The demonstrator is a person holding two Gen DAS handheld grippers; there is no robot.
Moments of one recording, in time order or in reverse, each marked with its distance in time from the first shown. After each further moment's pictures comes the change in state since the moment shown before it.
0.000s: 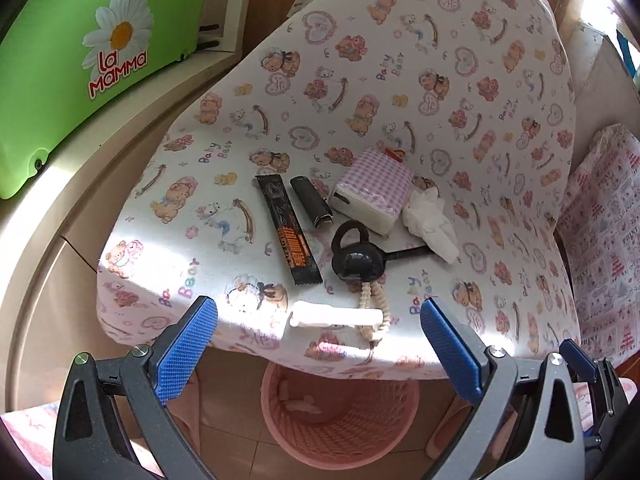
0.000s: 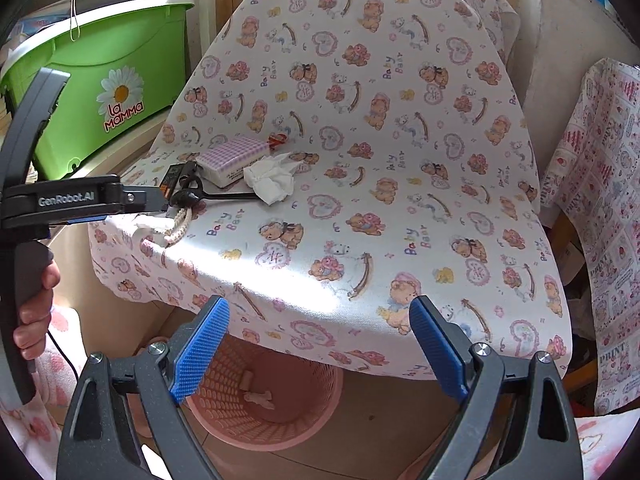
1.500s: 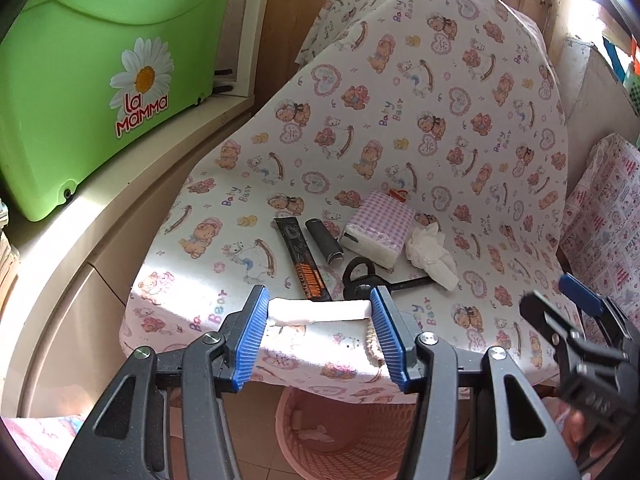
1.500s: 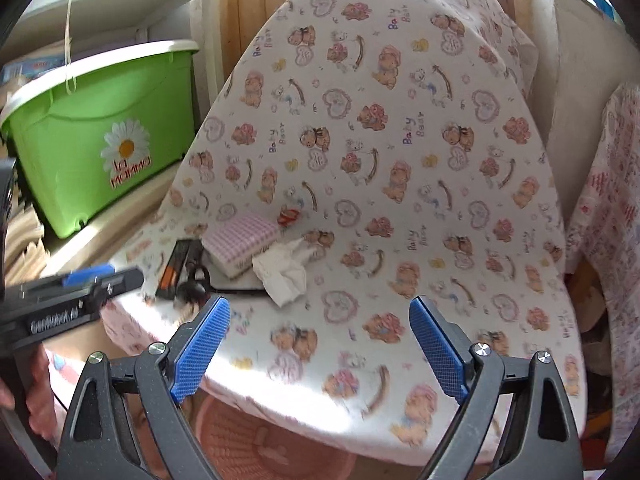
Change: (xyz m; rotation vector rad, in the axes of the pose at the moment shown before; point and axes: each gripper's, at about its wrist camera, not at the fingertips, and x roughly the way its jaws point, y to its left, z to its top) left arm -0.025 0.002 0.000 0.020 -0.146 0.037; right arm 0.019 -0.004 0.057 0.036 -0.141 0.086
